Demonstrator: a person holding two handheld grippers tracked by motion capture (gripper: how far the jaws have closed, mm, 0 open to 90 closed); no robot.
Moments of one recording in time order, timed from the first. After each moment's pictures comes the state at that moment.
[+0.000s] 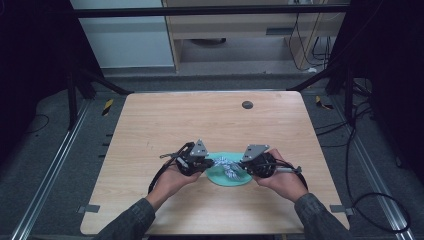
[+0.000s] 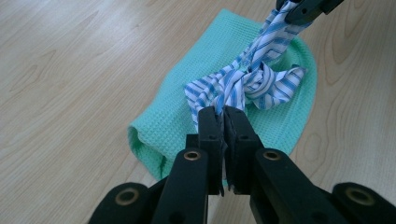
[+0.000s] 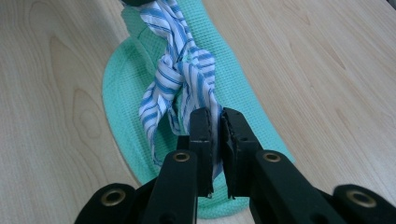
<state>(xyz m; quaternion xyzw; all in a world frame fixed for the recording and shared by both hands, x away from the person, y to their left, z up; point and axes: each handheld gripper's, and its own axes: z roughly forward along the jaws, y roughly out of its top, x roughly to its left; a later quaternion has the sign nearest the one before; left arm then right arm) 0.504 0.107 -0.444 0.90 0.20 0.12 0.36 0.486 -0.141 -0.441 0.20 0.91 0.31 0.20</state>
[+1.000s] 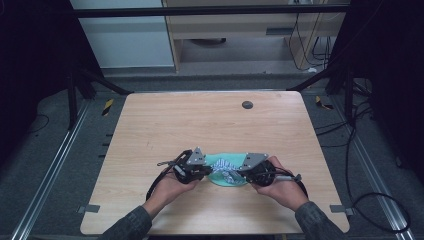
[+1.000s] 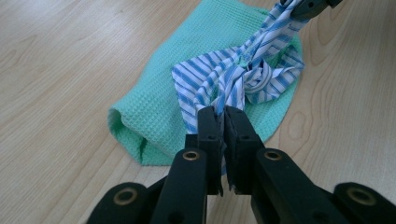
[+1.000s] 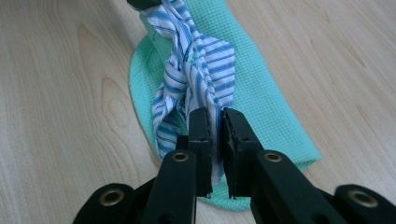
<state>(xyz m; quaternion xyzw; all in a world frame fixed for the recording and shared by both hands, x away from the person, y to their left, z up) 0.489 0.115 -0.458 0.90 0.19 0.12 0.37 0.466 -0.138 -0.449 0.19 0.91 0.31 0.20</state>
